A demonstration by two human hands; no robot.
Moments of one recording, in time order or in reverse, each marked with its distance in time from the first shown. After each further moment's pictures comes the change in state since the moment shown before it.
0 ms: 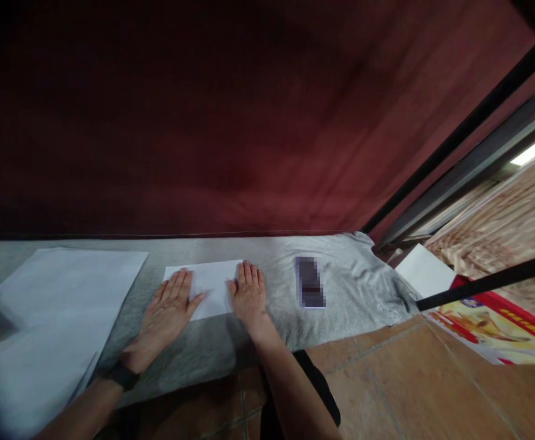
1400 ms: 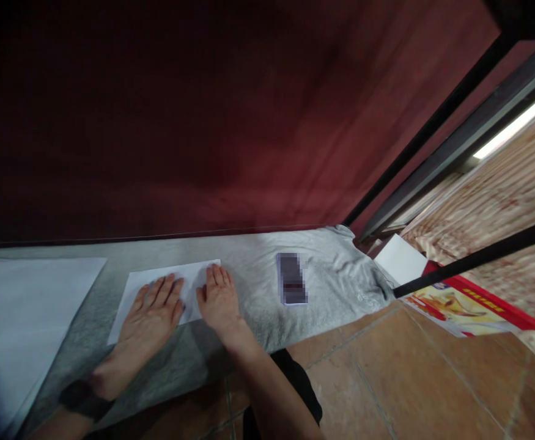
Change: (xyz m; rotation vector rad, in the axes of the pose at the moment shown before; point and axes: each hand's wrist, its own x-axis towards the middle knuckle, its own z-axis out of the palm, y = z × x) left_hand 0.010 0.027 -0.003 0.052 -0.009 0.119; right_hand 0.004 -0.019 -0.021 0.163 -0.095 -0.056
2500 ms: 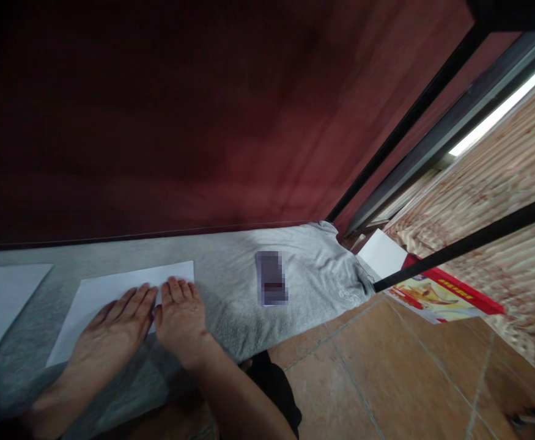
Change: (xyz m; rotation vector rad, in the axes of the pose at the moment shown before) left_hand -0.003 0.010 -0.001 0.002 -0.055 0.066; right_hand -0.012 -0.010 -0.004 0.007 -0.133 -0.108
